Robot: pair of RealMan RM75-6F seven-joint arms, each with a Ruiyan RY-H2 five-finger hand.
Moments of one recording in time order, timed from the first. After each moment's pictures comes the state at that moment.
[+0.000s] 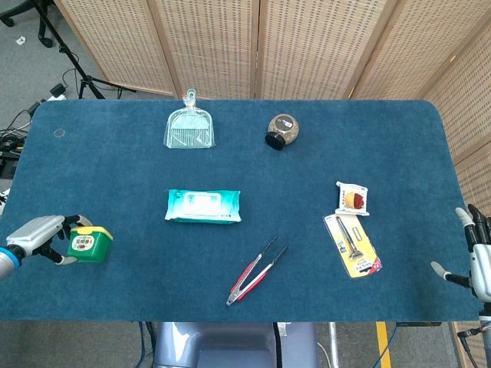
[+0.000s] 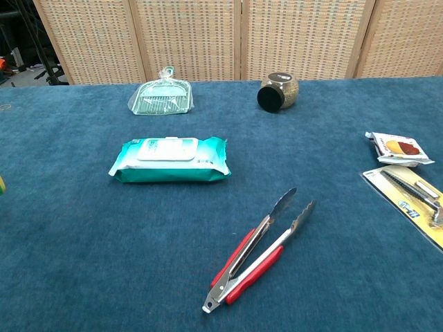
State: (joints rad) left arm -0.67 -0.84 0.15 -1.49 1.69 0.63 -0.84; right arm 0.07 -1.07 0.13 -1.60 -1.39 1.46 0.11
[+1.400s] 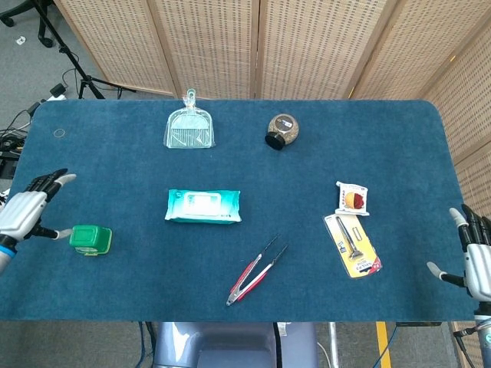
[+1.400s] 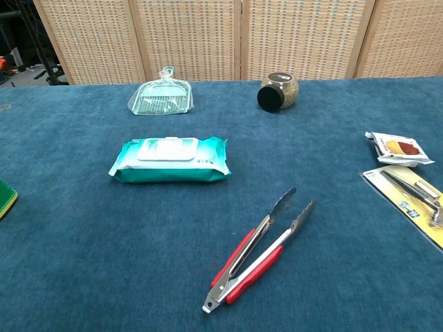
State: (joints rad) left arm -0.47 -0.99 0.03 -1.50 1.36 1.14 -0.37; right arm 0.08 -1.09 0.13 -1.59 -1.40 1.46 0.08
